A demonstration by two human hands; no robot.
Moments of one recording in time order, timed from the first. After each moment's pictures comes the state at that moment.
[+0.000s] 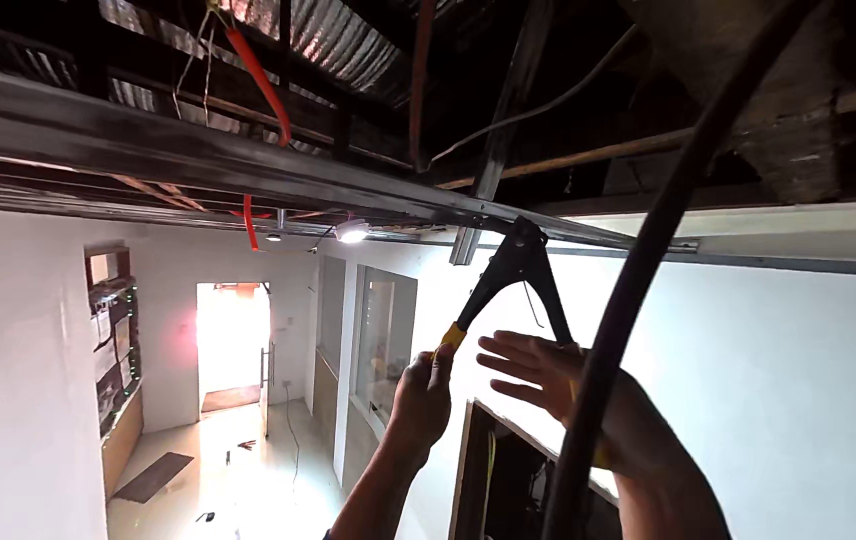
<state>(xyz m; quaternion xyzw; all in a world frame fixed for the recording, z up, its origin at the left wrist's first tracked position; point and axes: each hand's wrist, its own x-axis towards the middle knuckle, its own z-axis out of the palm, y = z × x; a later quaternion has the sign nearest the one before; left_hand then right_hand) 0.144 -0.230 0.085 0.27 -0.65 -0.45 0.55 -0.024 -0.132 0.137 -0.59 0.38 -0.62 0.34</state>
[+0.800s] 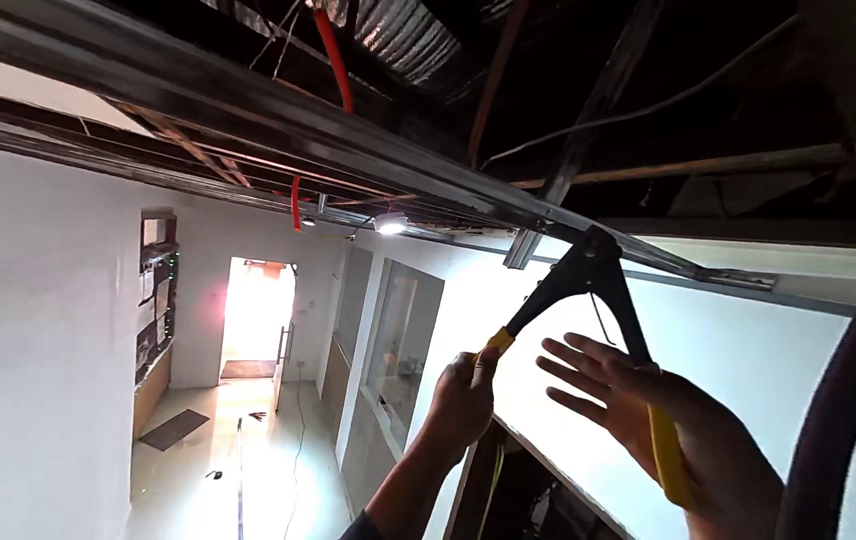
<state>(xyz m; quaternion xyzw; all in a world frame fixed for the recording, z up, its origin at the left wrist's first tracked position) 0.144 -0.226 0.083 0.25 -0.64 -0.47 0.55 -0.029 -0.124 0.140 -0.59 0.38 -0.63 0.32</state>
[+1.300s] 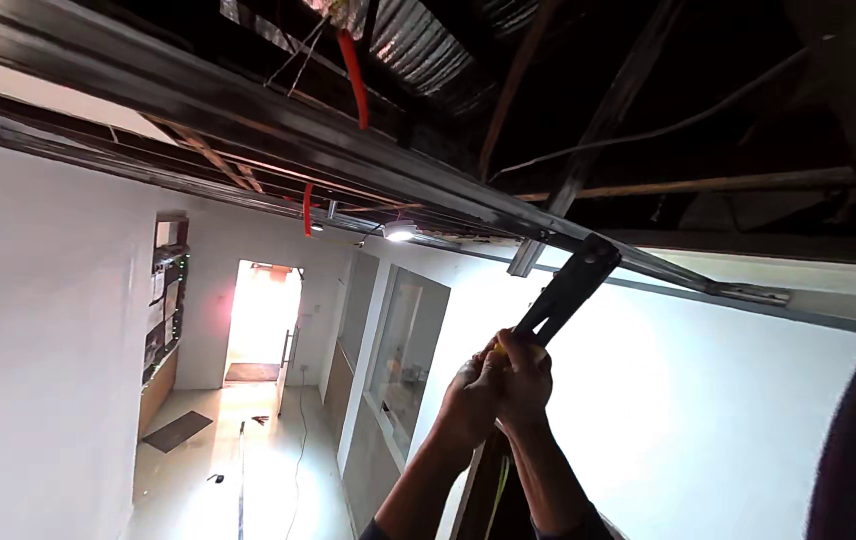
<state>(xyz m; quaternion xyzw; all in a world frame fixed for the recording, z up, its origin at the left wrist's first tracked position) 0.147 -0.216 0.092 0.17 -0.60 -0.56 0.55 0.052 -0.243 0.105 -0.52 0.21 -0.79 0.23</state>
